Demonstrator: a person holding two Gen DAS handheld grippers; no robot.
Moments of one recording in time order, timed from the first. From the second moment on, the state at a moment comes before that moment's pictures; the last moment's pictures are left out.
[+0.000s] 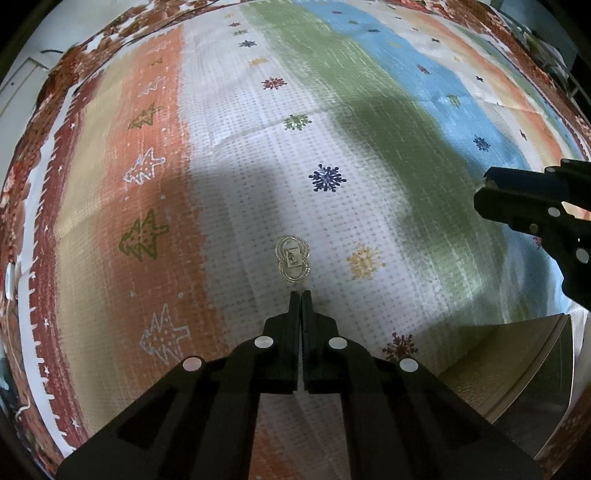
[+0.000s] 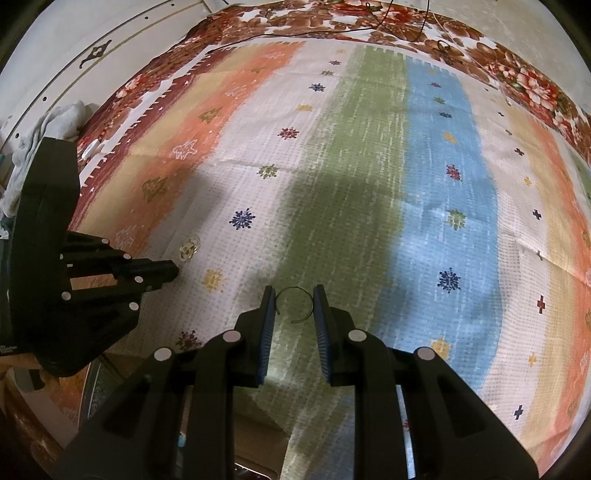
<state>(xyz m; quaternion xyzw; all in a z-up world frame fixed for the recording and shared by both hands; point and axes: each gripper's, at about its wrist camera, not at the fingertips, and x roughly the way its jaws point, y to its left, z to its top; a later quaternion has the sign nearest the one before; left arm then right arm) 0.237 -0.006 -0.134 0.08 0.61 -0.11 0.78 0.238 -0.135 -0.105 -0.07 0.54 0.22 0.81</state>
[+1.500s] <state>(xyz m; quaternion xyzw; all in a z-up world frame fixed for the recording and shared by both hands) 0.259 -0.002 -0.120 0.05 0.59 -0.10 0.80 0.234 -0.136 -0.101 -0.07 0.54 0.22 0.81</state>
